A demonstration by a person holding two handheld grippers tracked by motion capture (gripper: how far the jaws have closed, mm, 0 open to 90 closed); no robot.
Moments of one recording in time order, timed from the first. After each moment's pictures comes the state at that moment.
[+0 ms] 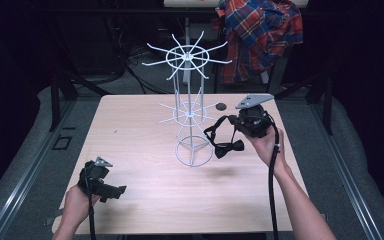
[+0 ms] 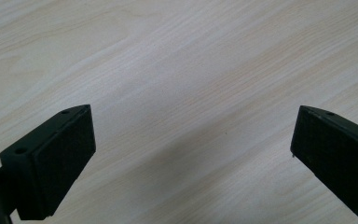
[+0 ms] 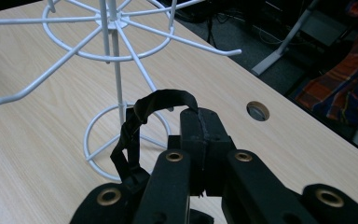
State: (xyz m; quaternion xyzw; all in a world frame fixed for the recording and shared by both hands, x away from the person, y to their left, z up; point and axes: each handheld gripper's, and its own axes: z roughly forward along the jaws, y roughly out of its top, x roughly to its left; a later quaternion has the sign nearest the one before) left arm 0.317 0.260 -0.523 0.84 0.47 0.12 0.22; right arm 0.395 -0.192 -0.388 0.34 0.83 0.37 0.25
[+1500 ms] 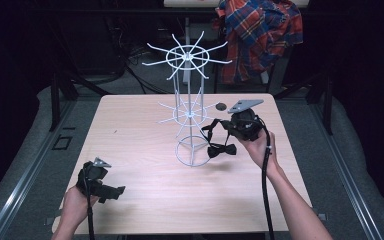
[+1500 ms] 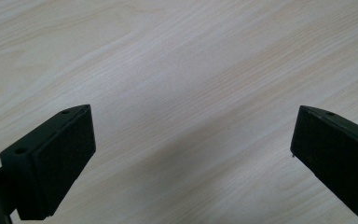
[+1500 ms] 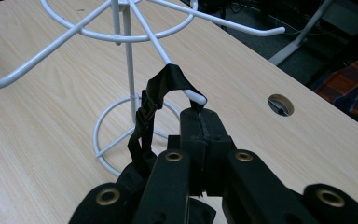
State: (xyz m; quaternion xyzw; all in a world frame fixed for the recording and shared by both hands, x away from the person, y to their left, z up) left arm 0.315 0.264 -0.522 0.84 0.48 0.12 0.22; right arm 0.404 -0.178 -0.410 0.33 0.84 0.36 0.22
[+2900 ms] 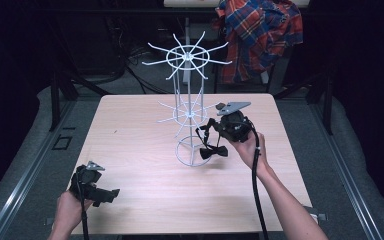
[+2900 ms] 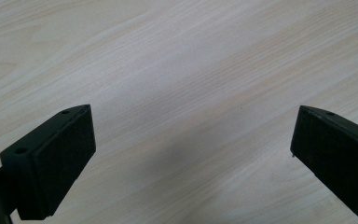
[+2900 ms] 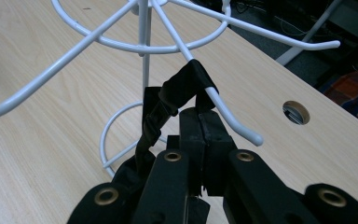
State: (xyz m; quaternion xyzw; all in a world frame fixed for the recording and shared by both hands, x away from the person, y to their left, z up) left arm 0.304 0.277 -0.523 0.83 0.50 0.12 0.22; right arm 0.408 -0.155 -0.421 0.33 0.84 0.36 0.22
